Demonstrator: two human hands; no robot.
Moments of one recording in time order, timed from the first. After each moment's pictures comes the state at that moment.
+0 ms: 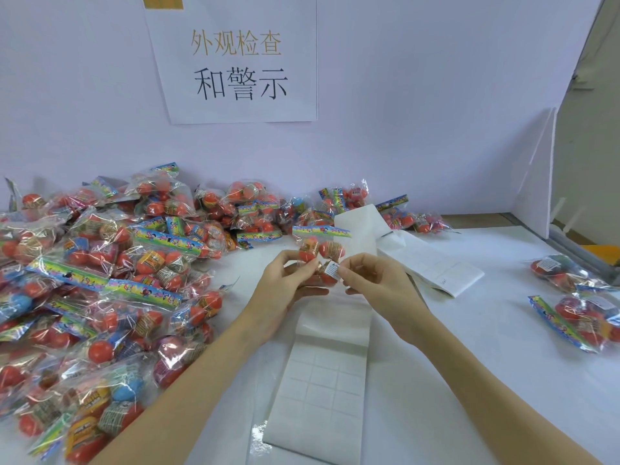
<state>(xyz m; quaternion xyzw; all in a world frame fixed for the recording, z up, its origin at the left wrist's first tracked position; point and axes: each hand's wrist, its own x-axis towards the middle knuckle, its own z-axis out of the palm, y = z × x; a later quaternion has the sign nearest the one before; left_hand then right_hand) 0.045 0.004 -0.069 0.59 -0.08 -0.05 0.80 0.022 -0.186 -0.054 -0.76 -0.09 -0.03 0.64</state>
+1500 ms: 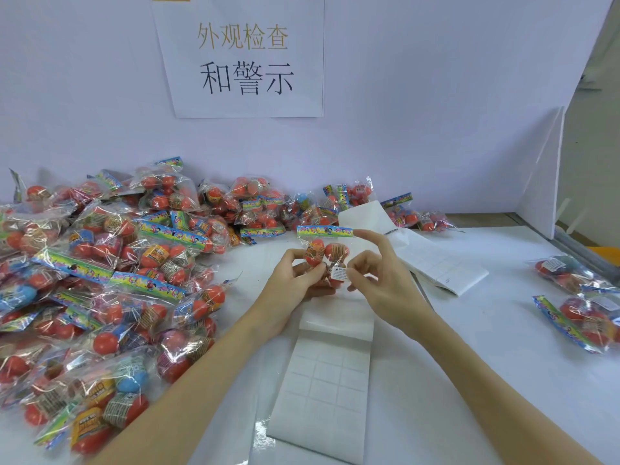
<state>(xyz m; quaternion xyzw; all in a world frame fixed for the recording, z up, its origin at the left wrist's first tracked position) 0.045 -0.001 -0.076 0.61 -0.06 -0.06 0.79 0.030 -0.188 -0.069 -0.77 -0.19 -0.11 0.60</state>
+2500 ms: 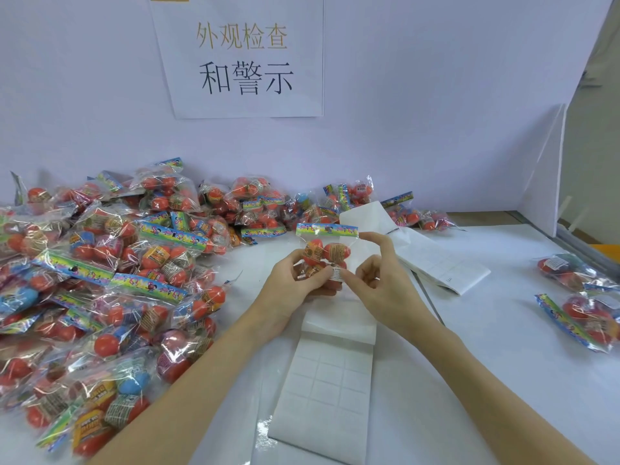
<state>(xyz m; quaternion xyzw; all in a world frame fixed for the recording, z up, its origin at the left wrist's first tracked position) 0.045 0.003 -0.076 0.60 -0.10 -0.05 0.79 0.032 -0.185 -0.076 -0.82 -0.13 -0.15 0.53</state>
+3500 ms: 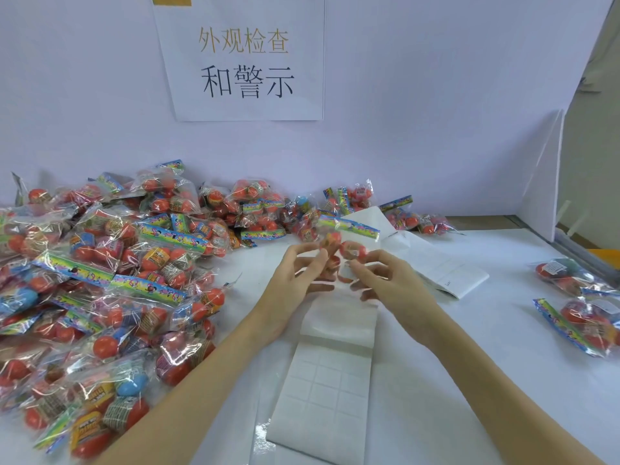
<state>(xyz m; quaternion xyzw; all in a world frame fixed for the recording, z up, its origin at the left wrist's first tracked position) 0.041 -0.003 -0.072 0.61 -0.09 -0.03 0.79 0.028 -0.195 -0.056 -0.73 -0.03 0.01 0.68</state>
